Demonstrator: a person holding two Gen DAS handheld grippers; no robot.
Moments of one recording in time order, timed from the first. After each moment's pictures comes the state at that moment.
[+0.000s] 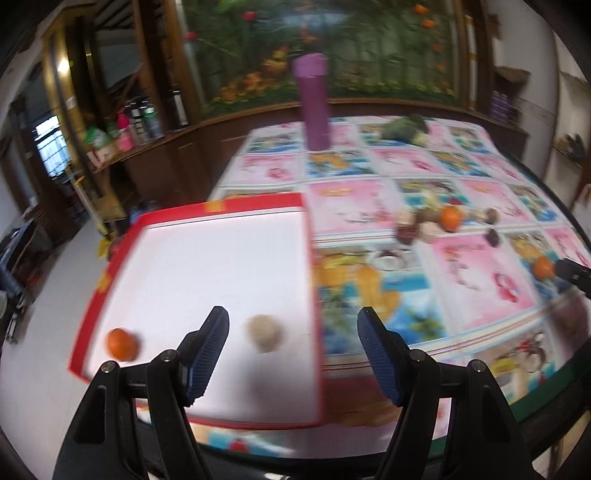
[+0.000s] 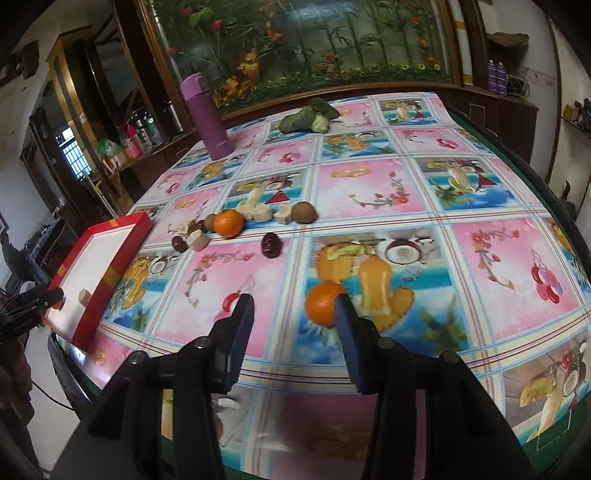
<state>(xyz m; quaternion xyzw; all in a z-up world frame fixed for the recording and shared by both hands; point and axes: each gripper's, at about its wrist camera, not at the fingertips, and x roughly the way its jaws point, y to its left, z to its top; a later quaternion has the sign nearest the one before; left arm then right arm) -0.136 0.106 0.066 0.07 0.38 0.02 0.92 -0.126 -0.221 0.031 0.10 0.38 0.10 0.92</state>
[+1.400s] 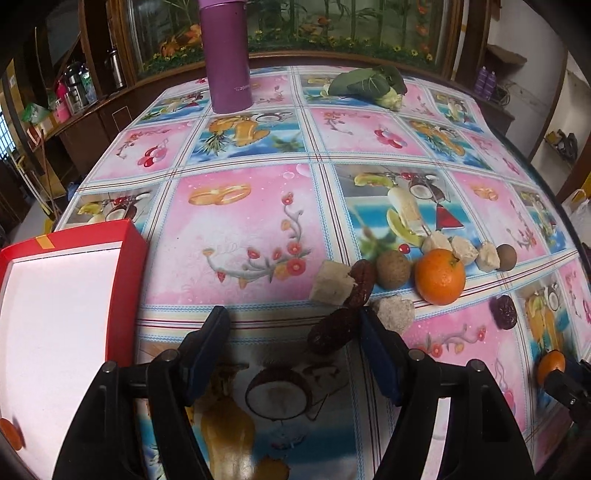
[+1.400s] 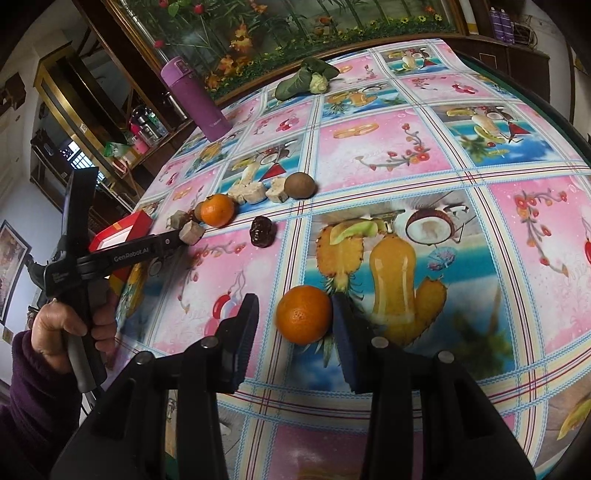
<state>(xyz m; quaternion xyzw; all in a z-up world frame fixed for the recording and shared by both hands) 0.008 0.027 0.005 0.03 0.47 -0.06 0.88 -0.086 -0.230 -0.001 0.17 0.43 0.15 0.87</state>
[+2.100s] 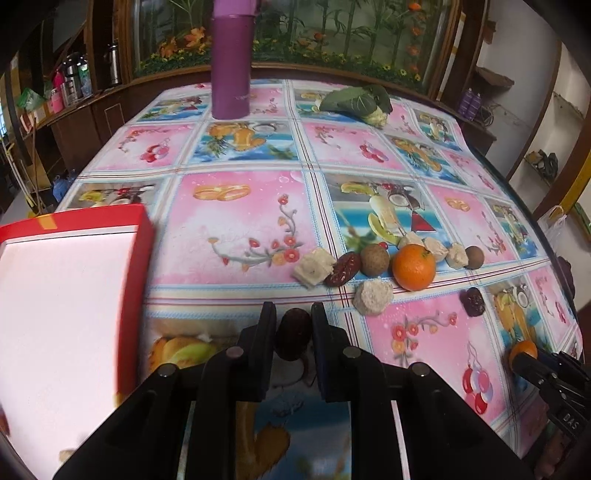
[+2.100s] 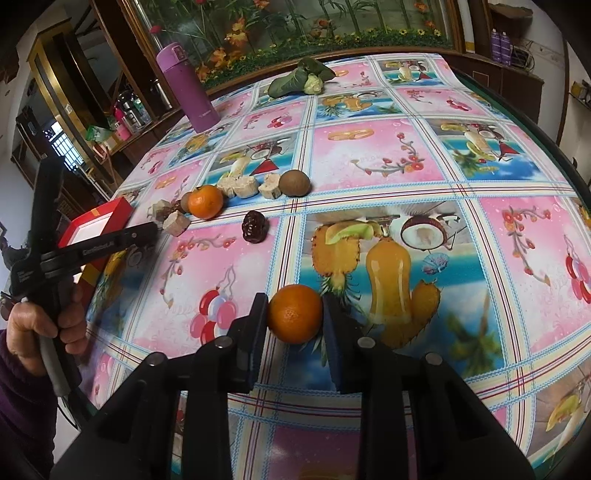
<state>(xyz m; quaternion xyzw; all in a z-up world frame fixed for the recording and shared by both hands) -0.017 0.046 0.017 -0.02 0.44 -0.09 0.89 -0.089 -0.211 0.004 0.11 0.44 0.10 0.89</state>
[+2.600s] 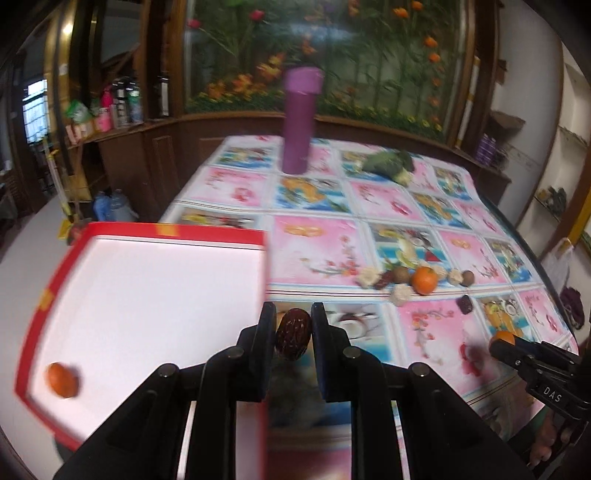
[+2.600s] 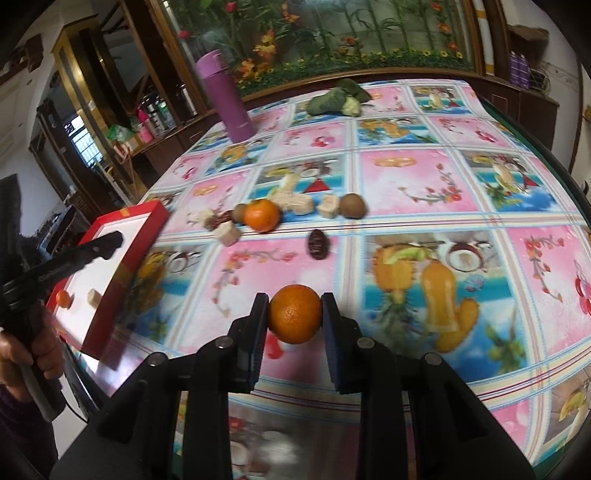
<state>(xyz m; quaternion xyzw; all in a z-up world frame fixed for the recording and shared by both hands) -0.097 0.115 0.076 -0.03 0.36 -0.02 0.93 -0.100 -0.165 0.029 0.09 0.40 0.15 0.90</state>
